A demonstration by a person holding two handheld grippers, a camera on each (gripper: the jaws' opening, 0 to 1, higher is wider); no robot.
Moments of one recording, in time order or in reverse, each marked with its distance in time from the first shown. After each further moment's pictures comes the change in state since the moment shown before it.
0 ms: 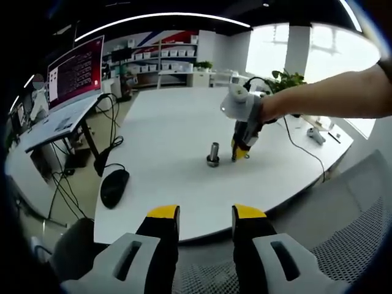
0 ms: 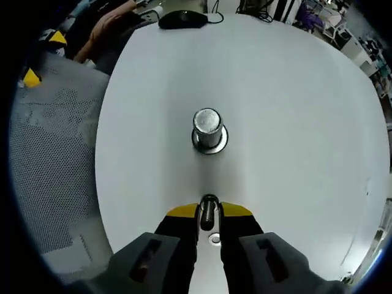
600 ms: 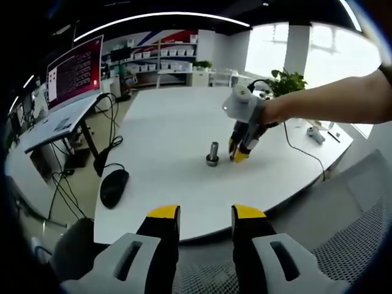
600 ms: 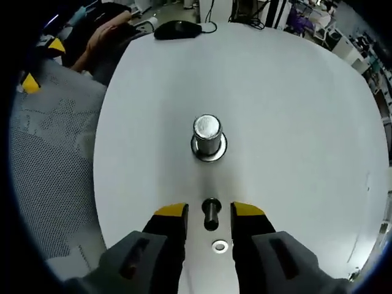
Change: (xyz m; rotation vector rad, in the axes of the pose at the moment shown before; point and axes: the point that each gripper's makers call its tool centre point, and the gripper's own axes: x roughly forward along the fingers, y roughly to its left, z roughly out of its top) left arm 0.000 -0.001 -0.001 0.005 0.006 -0.005; right arm -0.002 0.003 0.000 0.037 -0.092 -0.049
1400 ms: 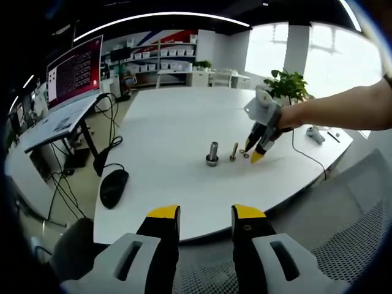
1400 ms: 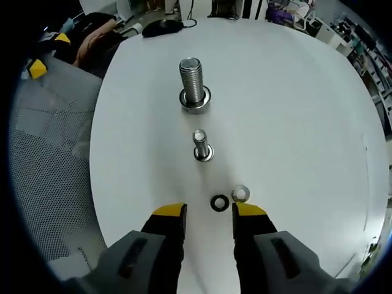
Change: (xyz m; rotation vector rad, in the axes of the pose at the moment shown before) left arm -0.001 -0.003 0.003 -0.003 -0.003 -0.003; right arm -0.005 -0.006 -0.053 0.126 -0.015 -0.021
